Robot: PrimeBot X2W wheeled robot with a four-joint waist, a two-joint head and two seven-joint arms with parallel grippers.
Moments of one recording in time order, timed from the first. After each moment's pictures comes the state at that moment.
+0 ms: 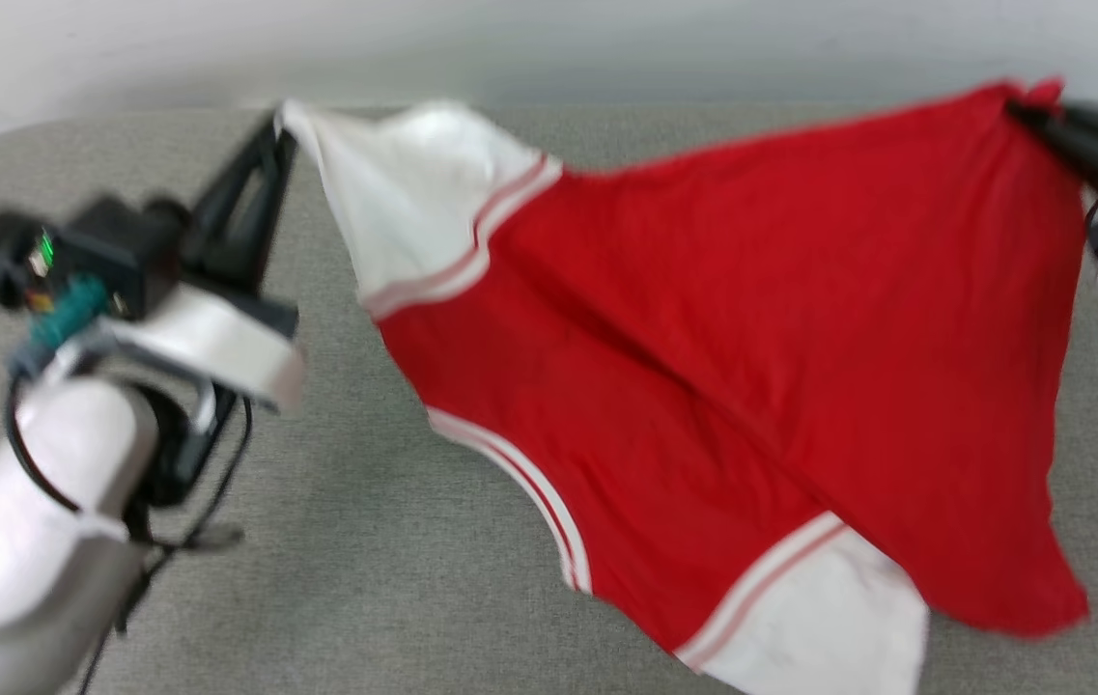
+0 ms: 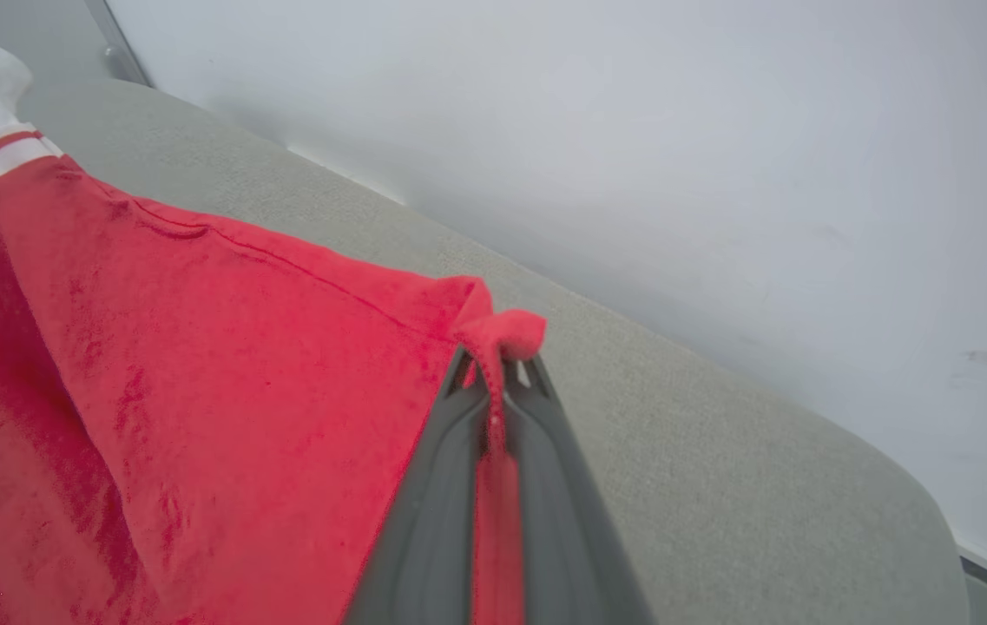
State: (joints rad) left arm -0.59 0.63 -0.55 0.00 -0.53 0.15 -0.15; right arm -0.95 -0.81 0.74 0.25 0.94 0.13 0.34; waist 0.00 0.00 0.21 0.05
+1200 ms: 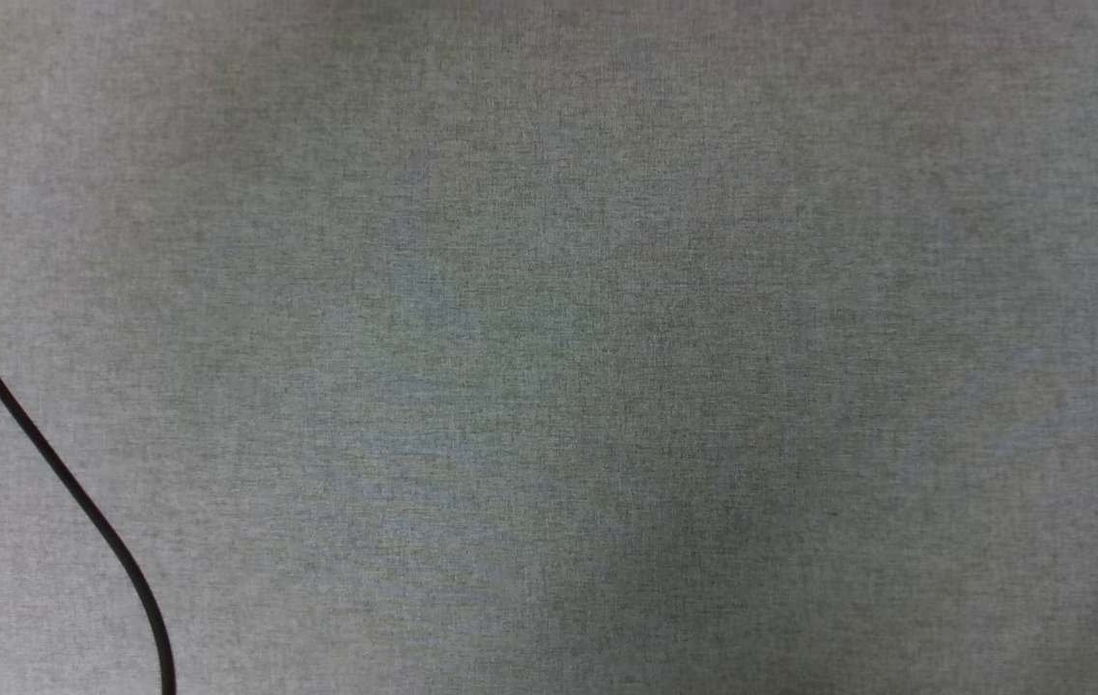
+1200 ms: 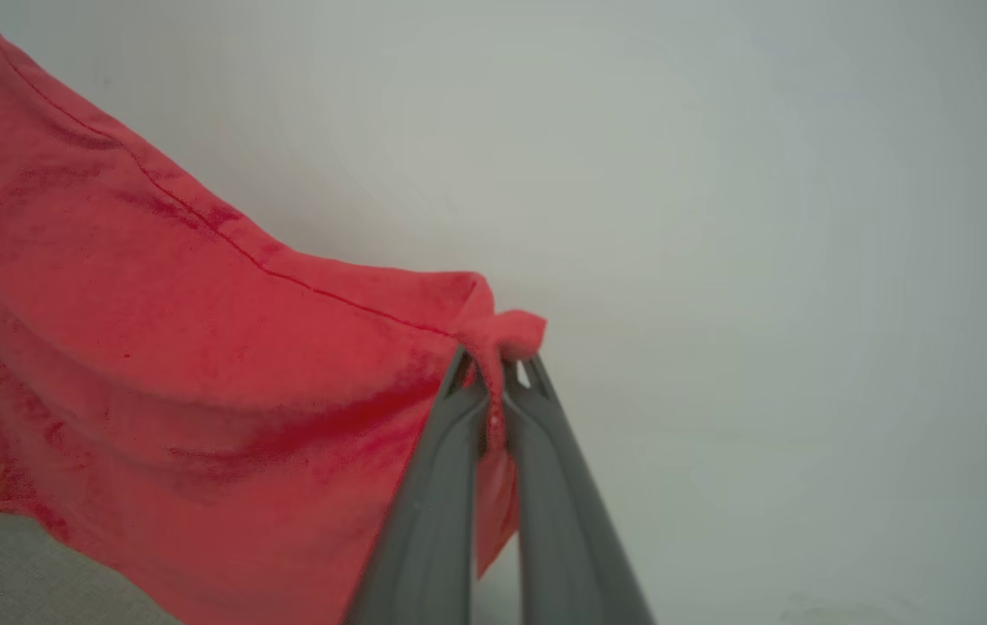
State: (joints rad) left arm -1.91 0.47 -0.61 0.62 -0.45 -0.13 -0.10; right arm -1.73 -0.63 0.64 0.56 0.56 0.13 0.26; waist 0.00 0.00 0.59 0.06
